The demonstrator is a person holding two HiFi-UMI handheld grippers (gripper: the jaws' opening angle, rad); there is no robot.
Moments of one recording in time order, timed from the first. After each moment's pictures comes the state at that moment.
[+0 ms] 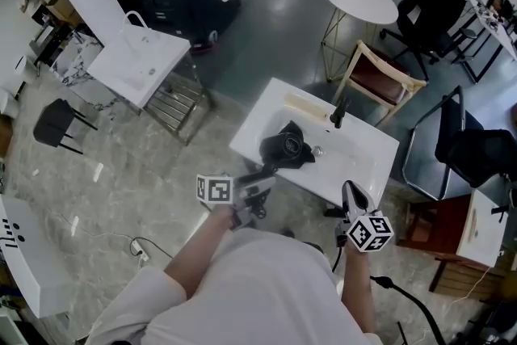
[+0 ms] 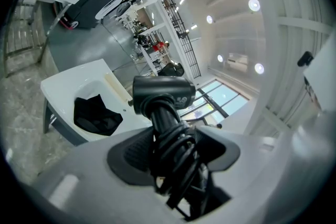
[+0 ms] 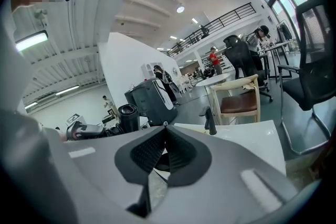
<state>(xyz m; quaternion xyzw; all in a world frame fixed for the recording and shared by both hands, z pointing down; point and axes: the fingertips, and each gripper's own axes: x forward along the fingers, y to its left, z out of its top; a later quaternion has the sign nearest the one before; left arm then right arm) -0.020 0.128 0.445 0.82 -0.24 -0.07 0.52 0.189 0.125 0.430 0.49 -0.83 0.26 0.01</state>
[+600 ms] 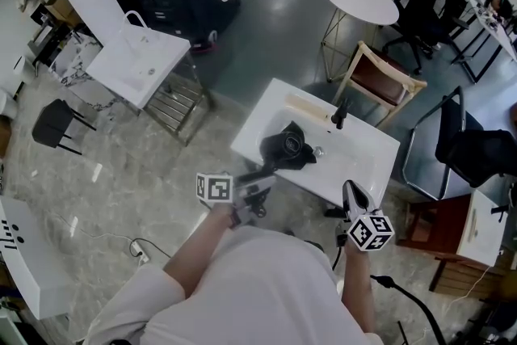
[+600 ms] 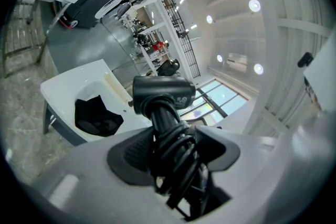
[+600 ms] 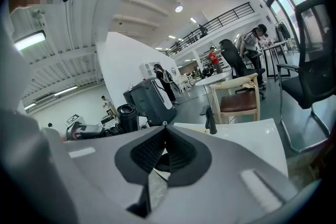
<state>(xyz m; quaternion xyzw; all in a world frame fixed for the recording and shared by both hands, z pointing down) -0.032 0.122 0.446 0.82 -0.24 -0.07 0.52 0.179 0.120 0.431 0.49 -0.83 0.27 0.01</state>
